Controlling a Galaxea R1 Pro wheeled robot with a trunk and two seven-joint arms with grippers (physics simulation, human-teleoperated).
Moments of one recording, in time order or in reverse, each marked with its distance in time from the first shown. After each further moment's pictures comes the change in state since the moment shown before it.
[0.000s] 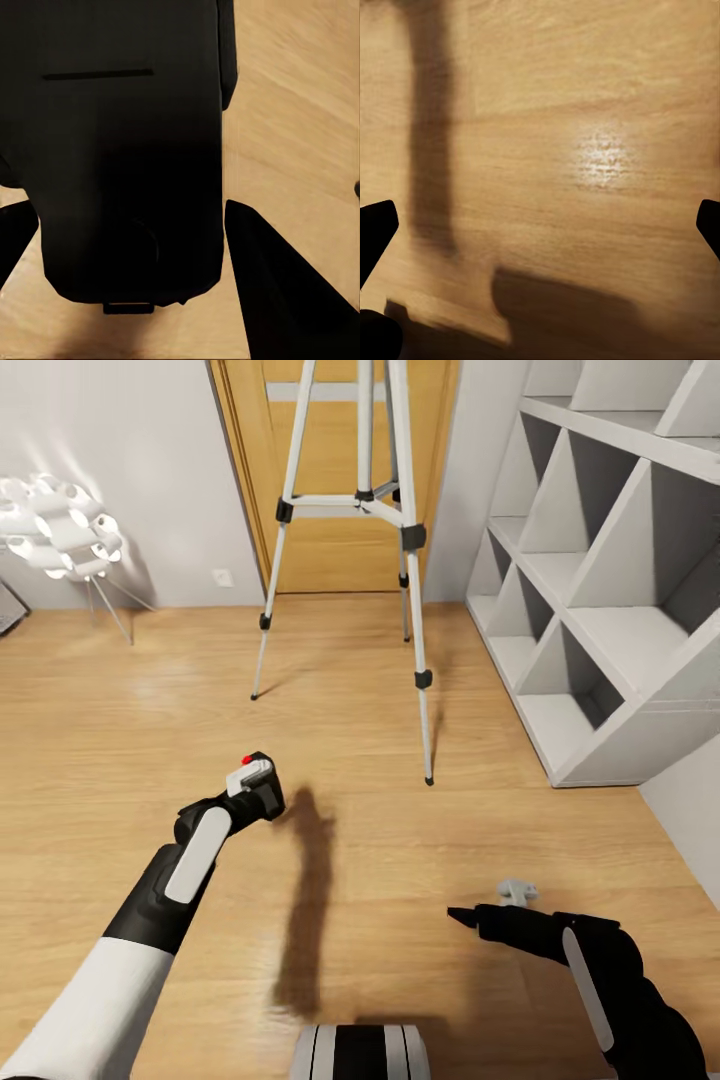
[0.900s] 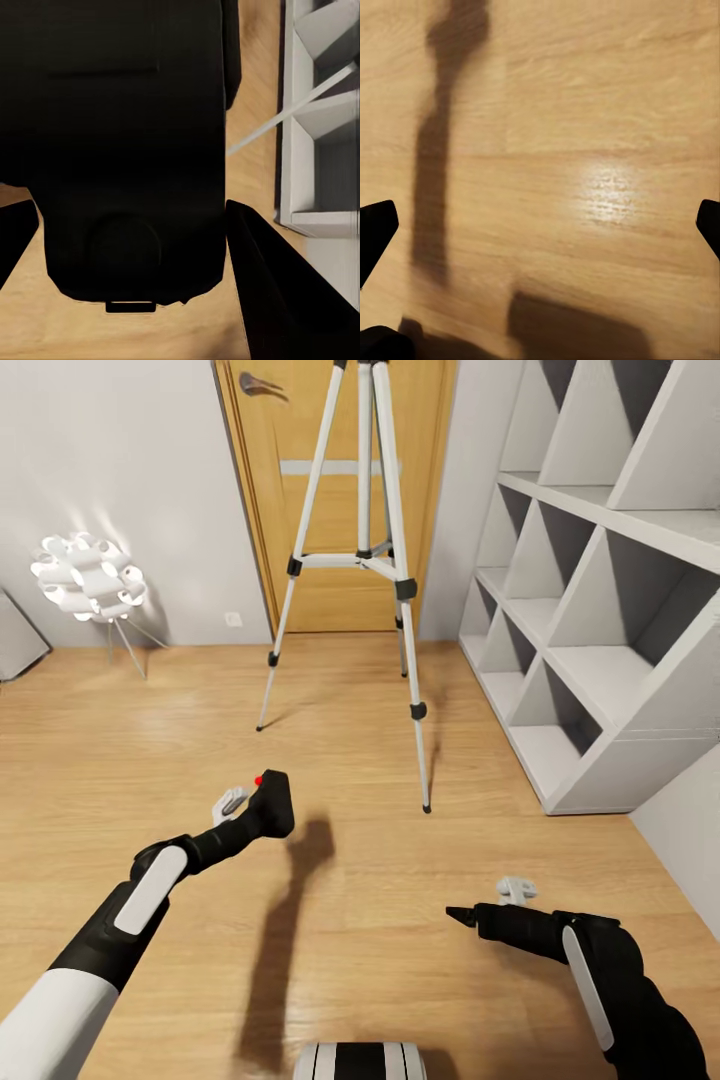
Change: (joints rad) left arm 0.085 0.171 -0.002 0.168 0.239 -0.055 -0.561; right arm 0.000 0.002 0.002 -0.017 0.000 0.020 0.008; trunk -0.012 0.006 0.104
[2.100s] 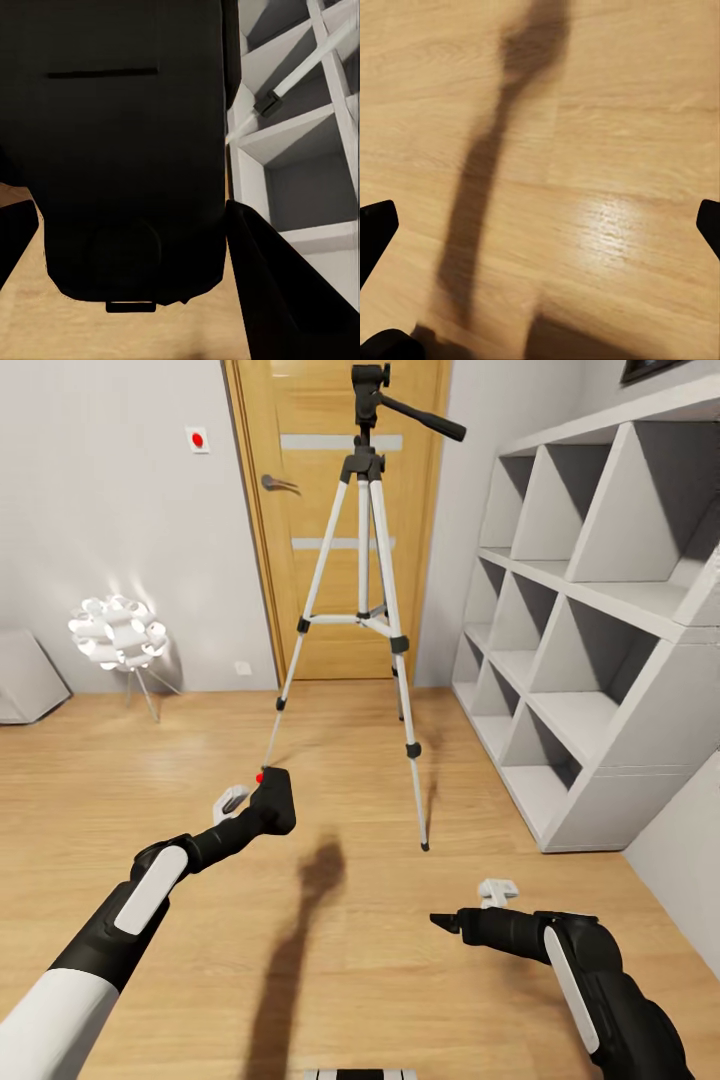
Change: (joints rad) left arm 0.000 -0.001 -0.001 -0.004 0.000 -0.010 -0.021; right arm 0.000 0.007 0.084 0.000 -0.002 0.000 -0.001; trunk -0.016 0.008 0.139
